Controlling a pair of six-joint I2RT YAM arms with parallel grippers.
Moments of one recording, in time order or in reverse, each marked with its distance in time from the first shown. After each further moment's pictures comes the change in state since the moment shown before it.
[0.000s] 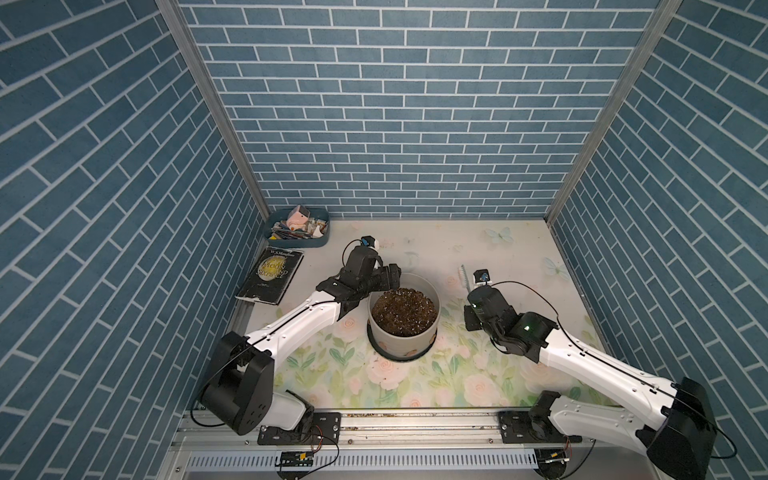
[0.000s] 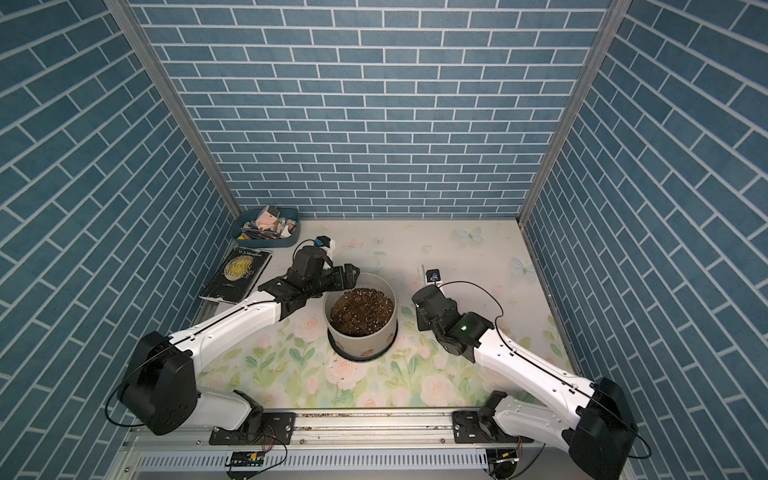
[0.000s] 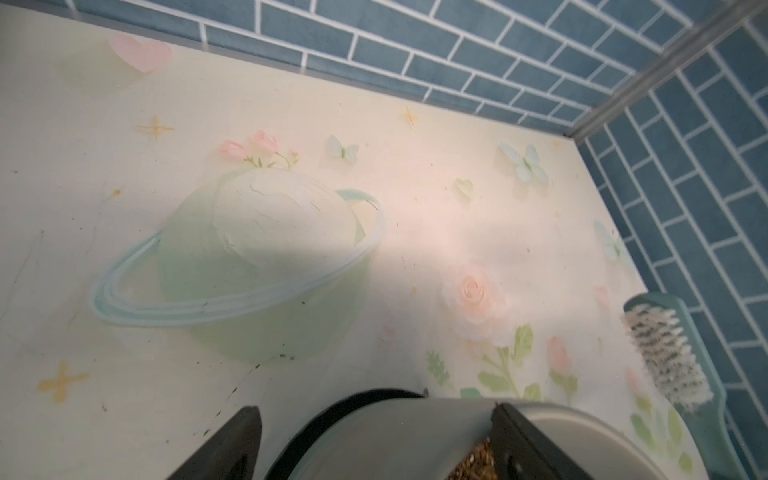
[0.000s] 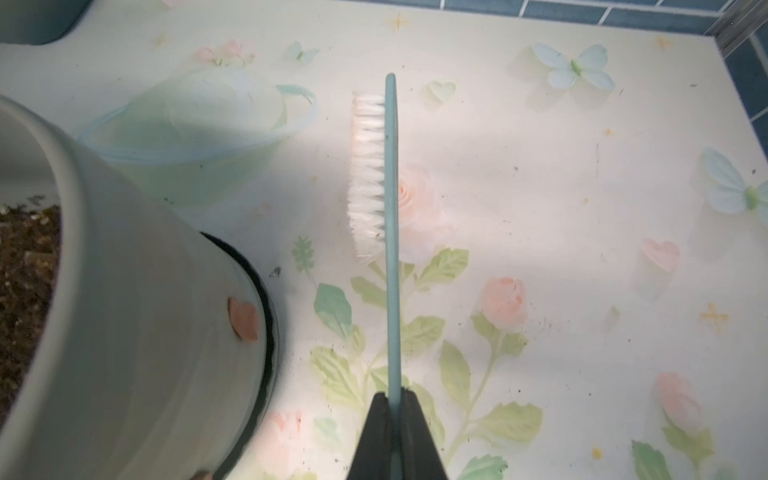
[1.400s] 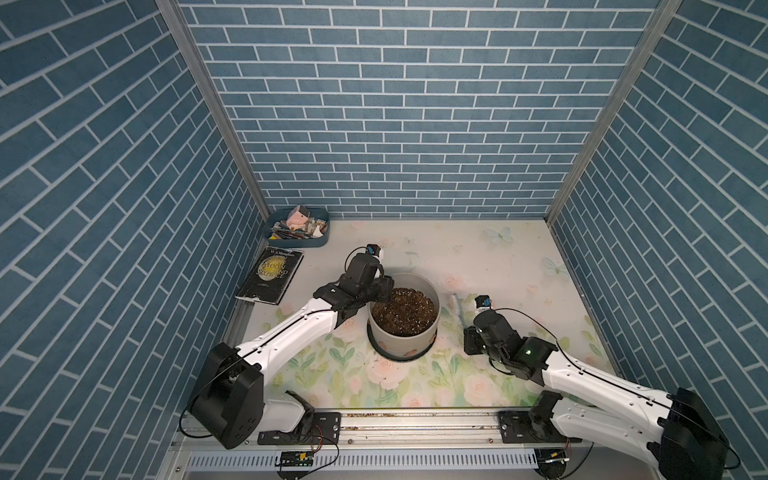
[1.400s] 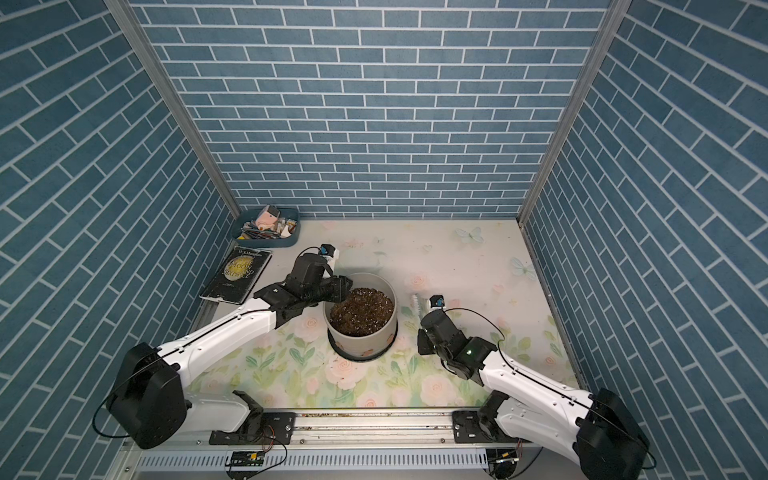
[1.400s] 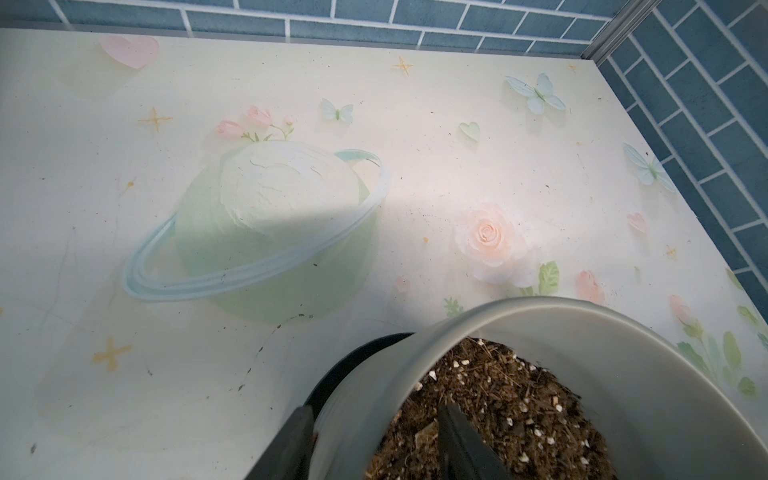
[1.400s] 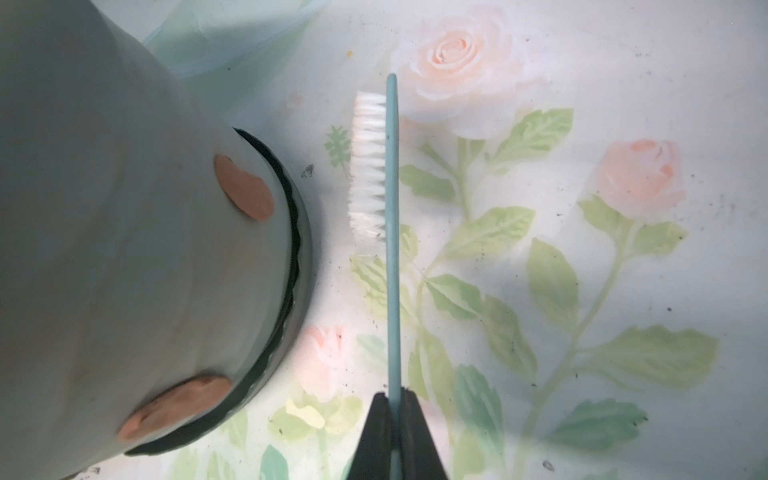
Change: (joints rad) left arm -0.041 -0.058 -0.040 -0.089 -0.041 0.098; right arm 0.014 -0.098 -0.298 0.199 -0.212 0.163
